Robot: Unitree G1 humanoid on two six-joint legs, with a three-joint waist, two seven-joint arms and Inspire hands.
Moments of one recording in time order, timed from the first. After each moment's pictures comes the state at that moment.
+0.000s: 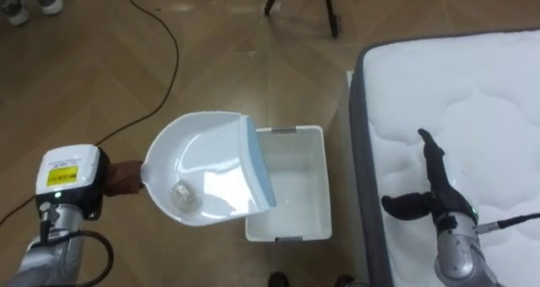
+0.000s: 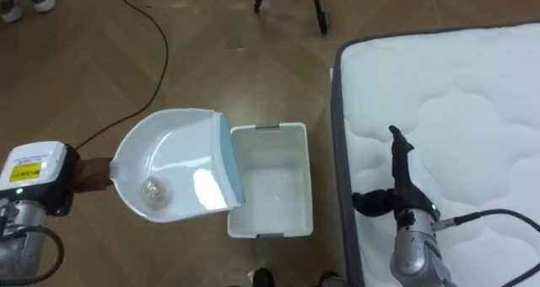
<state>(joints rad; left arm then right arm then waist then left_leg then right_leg) -0.19 0.59 -0.29 0.82 0.88 0.03 0.49 -0.05 -0.39 0.22 0.61 -0.29 -0.11 -0.44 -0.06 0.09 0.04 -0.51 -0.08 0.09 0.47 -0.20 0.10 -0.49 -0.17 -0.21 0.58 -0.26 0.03</state>
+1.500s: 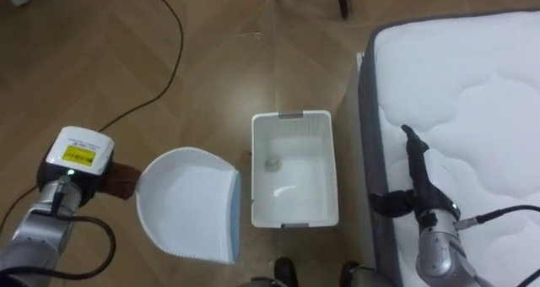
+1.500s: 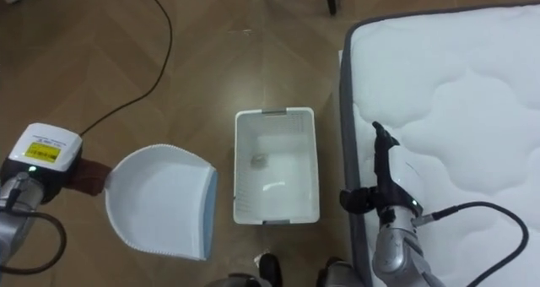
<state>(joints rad) -0.25 0.70 -0.46 0.74 1.19 0.16 0.29 -0.08 -0.42 0.37 0.59 -0.22 -0.05 -0.54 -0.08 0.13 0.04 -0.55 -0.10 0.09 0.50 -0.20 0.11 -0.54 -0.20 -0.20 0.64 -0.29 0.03</state>
